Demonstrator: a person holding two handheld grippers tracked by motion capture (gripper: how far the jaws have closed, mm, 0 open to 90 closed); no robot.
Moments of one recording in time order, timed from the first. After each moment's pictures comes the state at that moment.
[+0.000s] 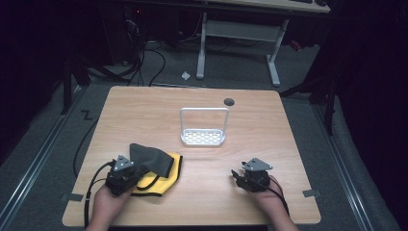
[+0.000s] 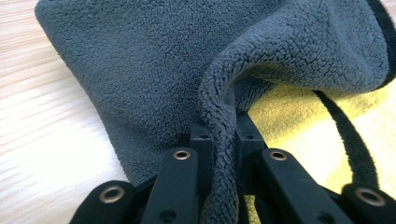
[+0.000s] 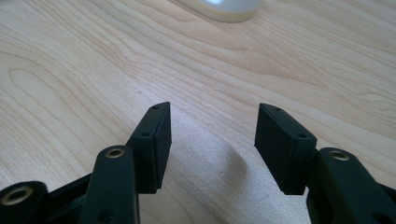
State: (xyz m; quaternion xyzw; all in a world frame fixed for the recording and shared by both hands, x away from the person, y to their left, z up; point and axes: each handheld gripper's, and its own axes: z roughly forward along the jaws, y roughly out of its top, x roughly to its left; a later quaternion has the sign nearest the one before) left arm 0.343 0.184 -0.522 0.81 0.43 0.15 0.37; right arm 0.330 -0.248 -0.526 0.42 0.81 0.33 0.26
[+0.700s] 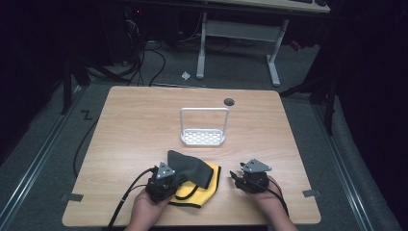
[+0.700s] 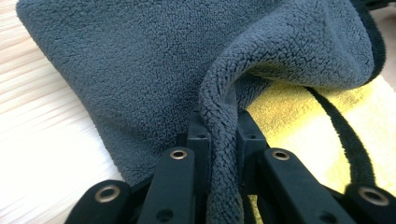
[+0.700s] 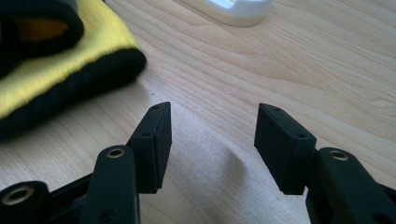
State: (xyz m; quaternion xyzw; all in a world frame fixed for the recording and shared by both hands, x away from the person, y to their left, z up) left arm 0.323 0.072 -0.523 0.83 0.37 0.09 0.40; right arm 0.326 -0.244 -0.525 0.41 0.81 0.33 0.25
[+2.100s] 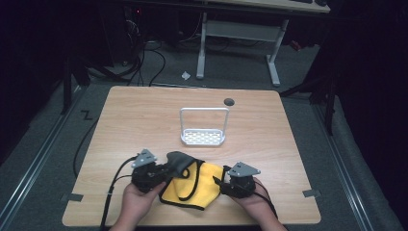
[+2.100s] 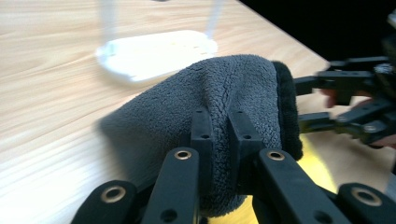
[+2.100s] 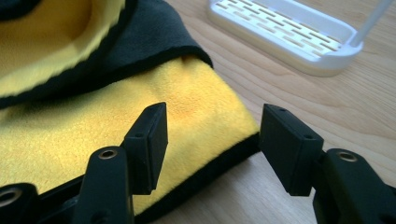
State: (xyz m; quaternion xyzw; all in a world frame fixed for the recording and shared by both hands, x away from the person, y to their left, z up) left arm 0.333 0.133 -0.474 0.76 0.40 0.08 0.51; right arm 0.313 -0.198 -0.512 0.36 0.82 0.39 0.21
